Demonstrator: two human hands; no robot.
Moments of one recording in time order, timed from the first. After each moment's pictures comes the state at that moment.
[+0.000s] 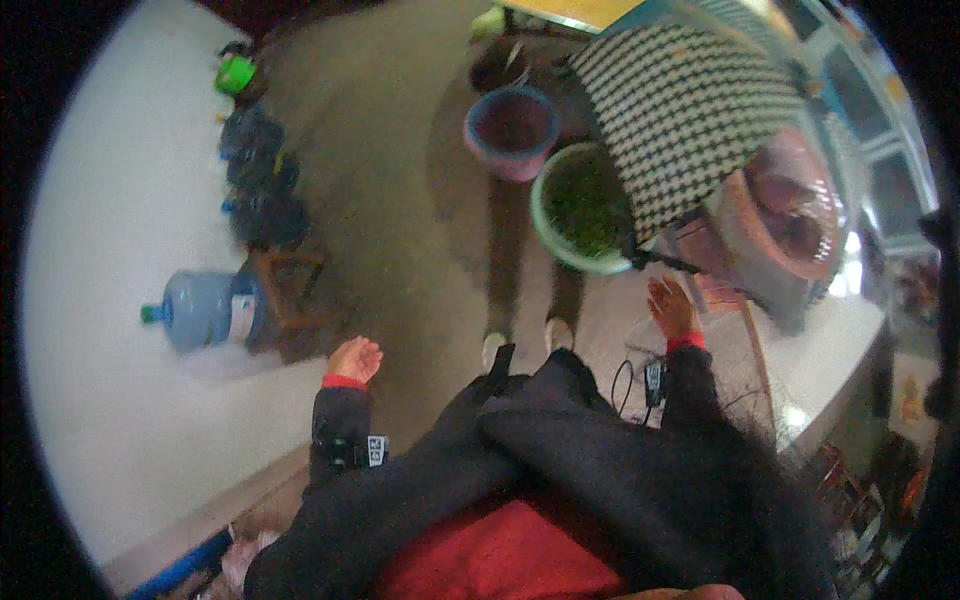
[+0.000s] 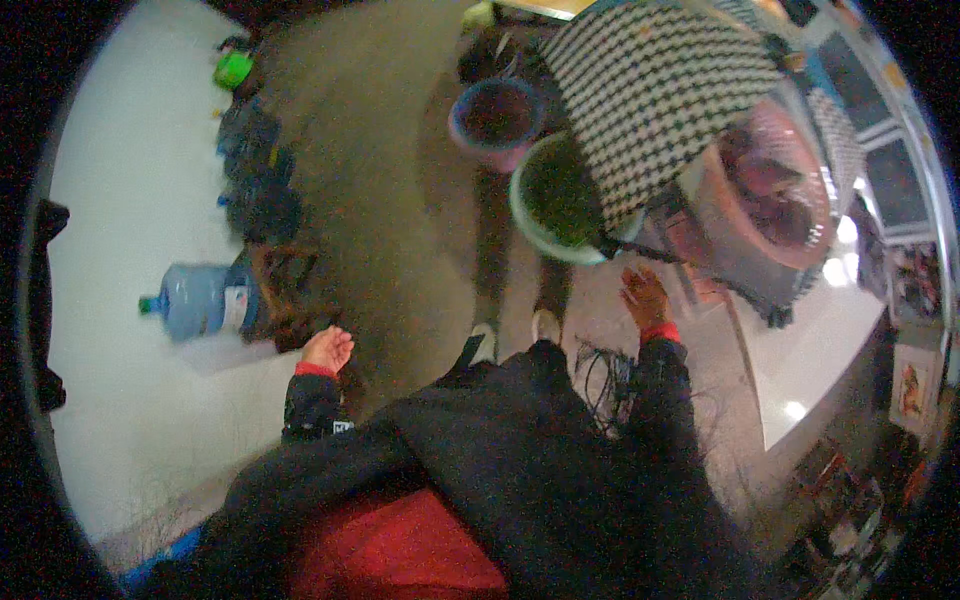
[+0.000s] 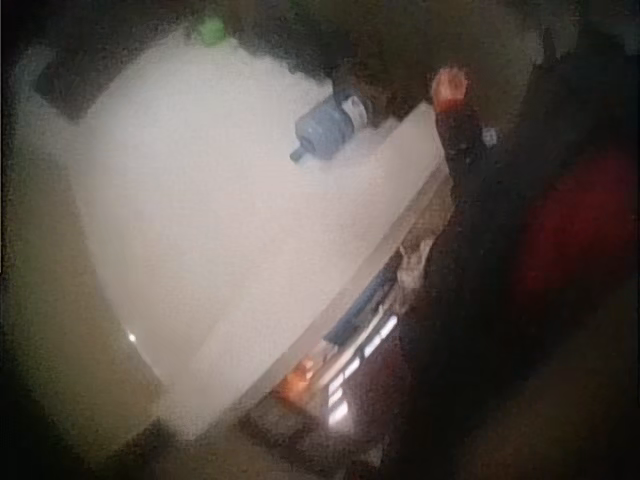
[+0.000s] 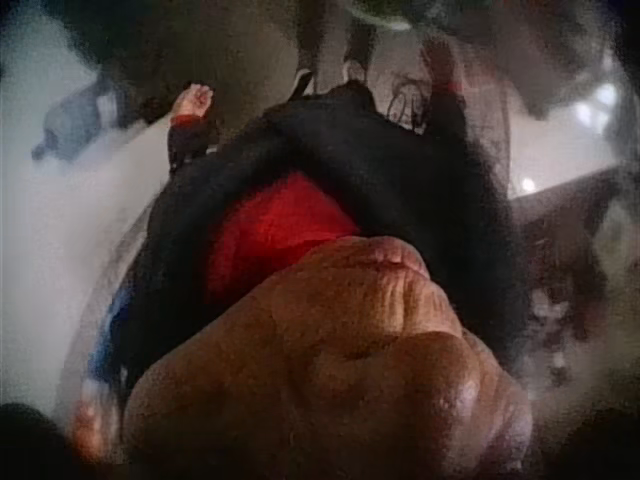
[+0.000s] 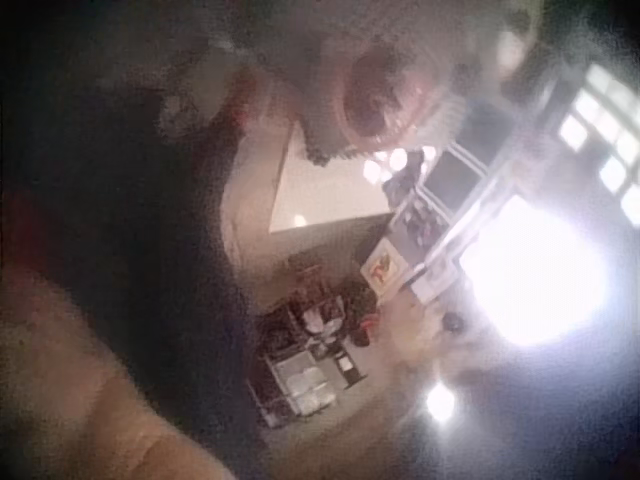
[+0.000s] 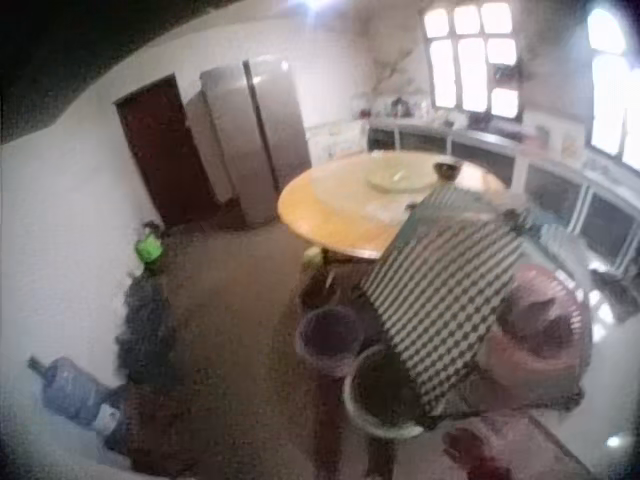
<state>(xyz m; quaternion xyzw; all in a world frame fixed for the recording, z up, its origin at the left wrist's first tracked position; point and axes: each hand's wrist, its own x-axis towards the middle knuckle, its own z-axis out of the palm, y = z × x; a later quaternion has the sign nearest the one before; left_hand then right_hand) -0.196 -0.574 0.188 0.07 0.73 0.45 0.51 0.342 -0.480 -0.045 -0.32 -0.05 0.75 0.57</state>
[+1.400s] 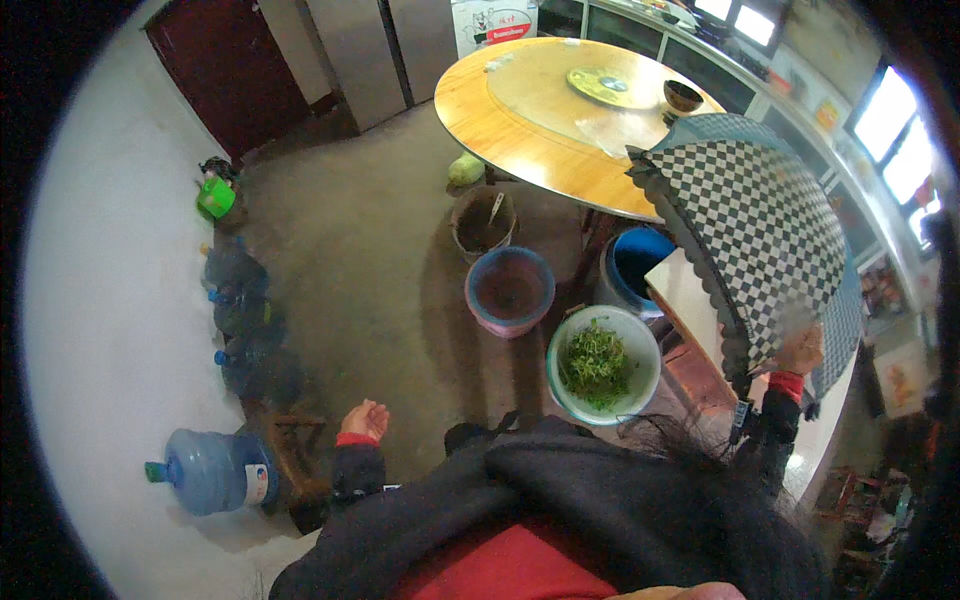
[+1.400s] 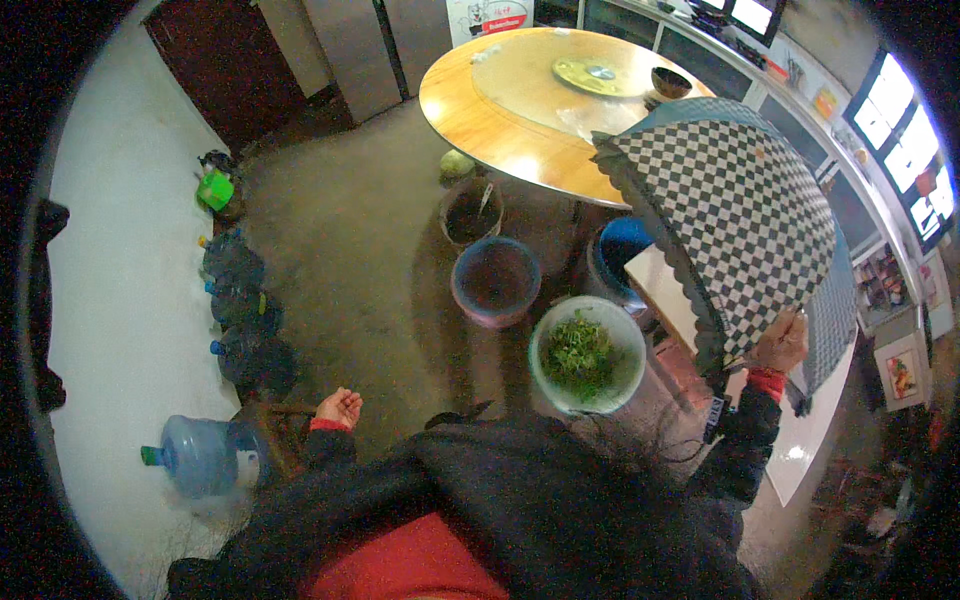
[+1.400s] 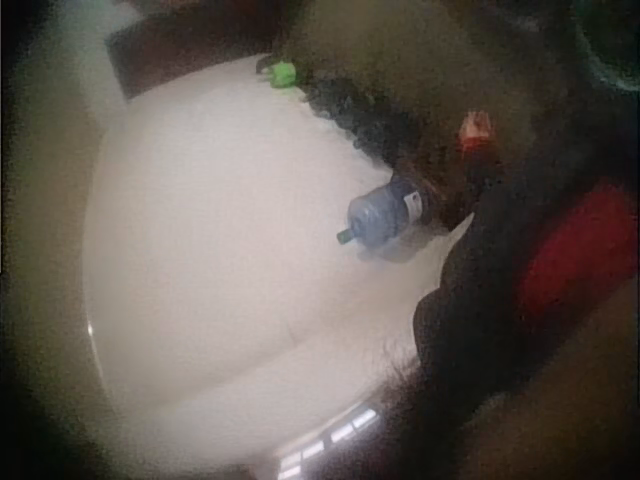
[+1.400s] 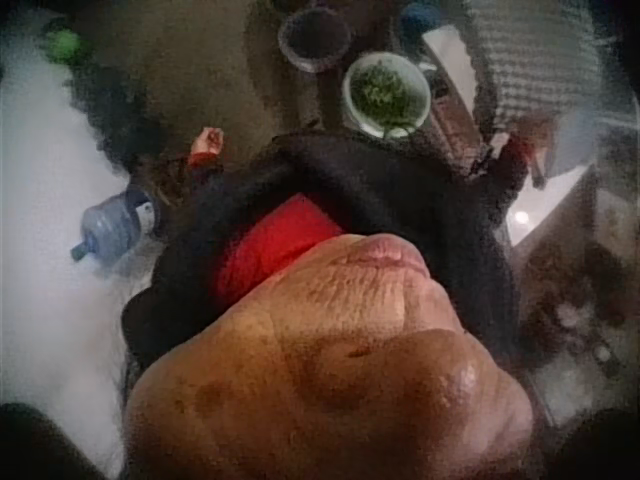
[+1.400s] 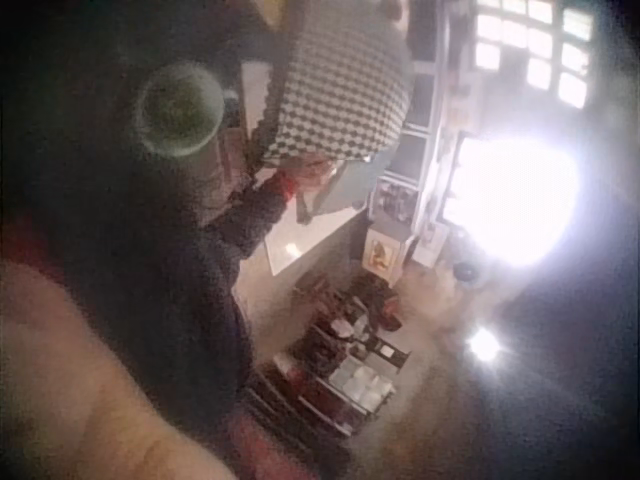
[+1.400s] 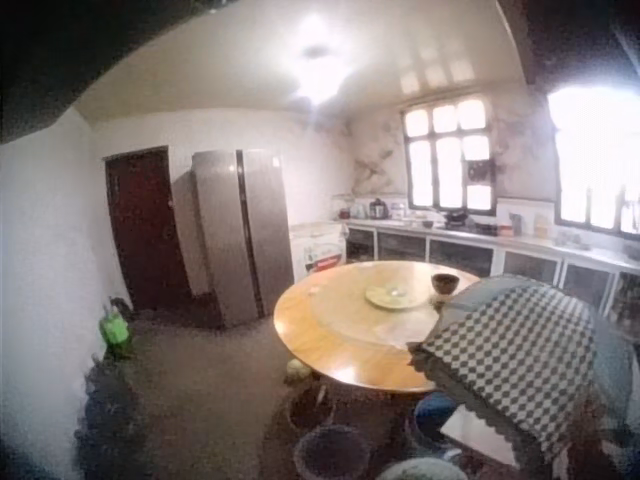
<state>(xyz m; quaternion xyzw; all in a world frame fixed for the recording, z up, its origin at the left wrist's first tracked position) -0.358 -0.322 0.161 0.09 0.61 0.52 0.59 0.367 -0.341 0.209 -0.70 -0.43 -0.38 0.42</state>
